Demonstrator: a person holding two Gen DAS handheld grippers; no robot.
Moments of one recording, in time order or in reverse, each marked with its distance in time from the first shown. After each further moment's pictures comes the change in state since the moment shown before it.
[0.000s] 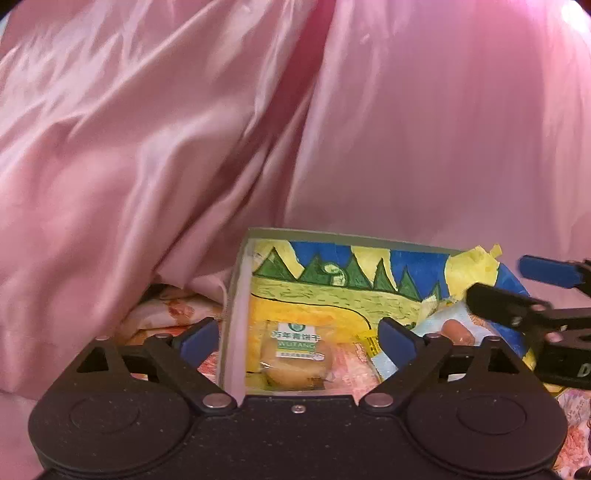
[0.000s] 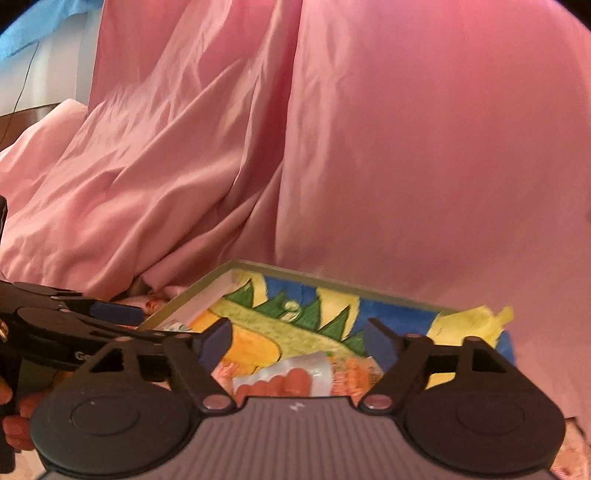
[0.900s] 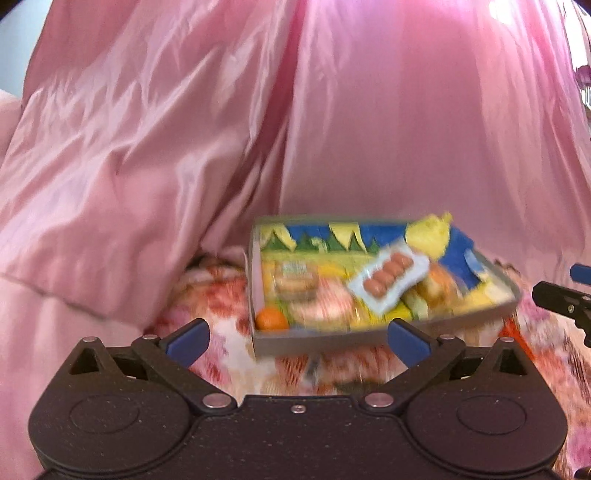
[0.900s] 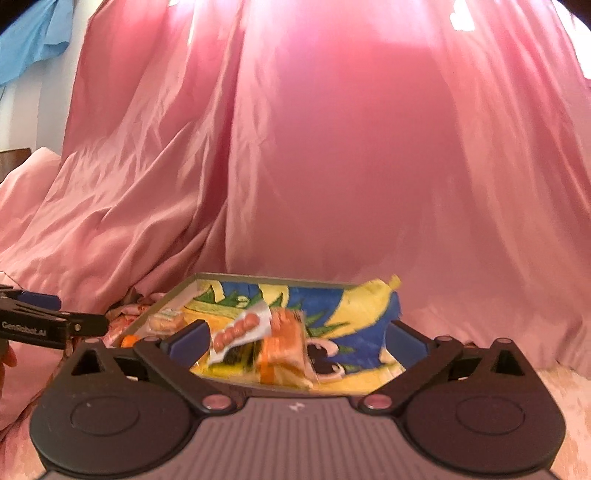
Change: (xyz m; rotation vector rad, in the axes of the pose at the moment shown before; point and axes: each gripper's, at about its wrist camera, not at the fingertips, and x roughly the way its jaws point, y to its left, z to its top) left arm -0.125 0.000 -0.065 0.118 -0.029 -0.023; right arm -0.145 0.010 -0.068 0.141 -0.109 -0.195
